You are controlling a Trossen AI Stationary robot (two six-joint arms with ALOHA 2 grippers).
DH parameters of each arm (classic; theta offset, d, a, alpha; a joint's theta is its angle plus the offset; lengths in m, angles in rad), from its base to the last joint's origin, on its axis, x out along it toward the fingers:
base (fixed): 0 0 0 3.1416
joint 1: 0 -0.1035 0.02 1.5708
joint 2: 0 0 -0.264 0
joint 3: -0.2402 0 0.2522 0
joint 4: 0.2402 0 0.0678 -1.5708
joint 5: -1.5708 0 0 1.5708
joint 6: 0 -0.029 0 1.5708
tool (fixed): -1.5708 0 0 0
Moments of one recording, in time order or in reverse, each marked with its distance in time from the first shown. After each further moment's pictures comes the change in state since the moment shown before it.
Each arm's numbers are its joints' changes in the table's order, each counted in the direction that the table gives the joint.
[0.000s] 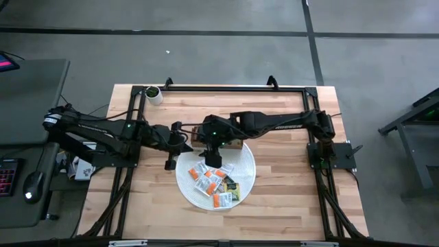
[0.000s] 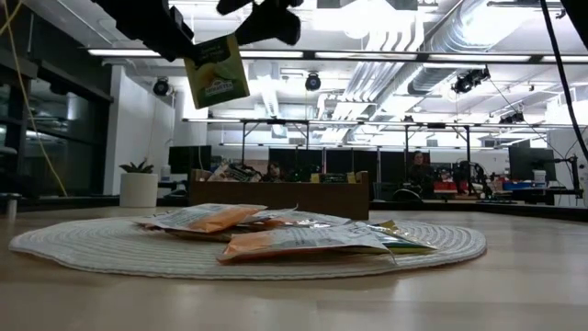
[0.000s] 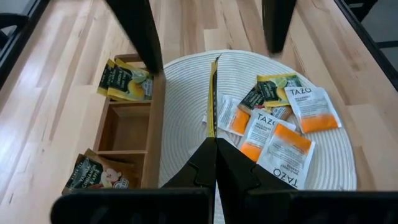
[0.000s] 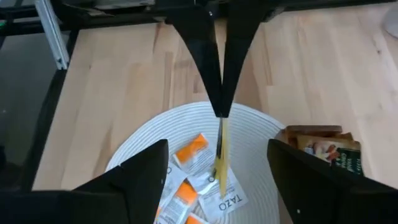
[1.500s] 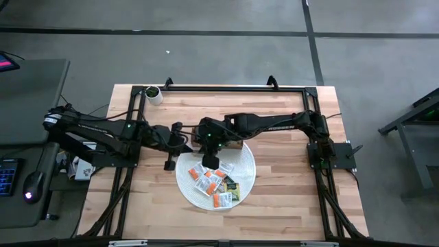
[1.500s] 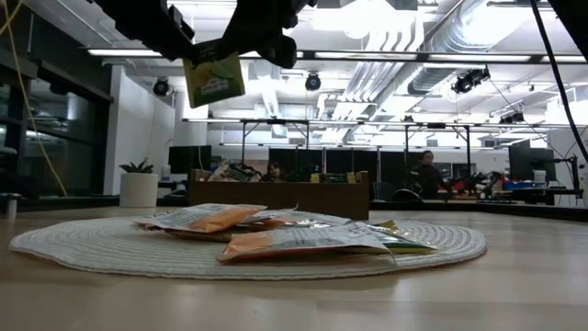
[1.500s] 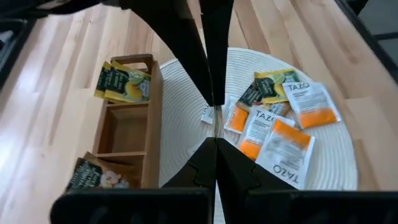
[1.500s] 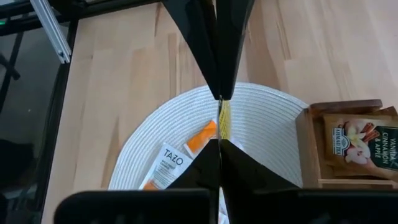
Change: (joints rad) left arm 0.000 0.000 0.000 0.004 0.002 -0.035; right arm 0.015 0.055 0.000 0.018 -0.072 -0.078
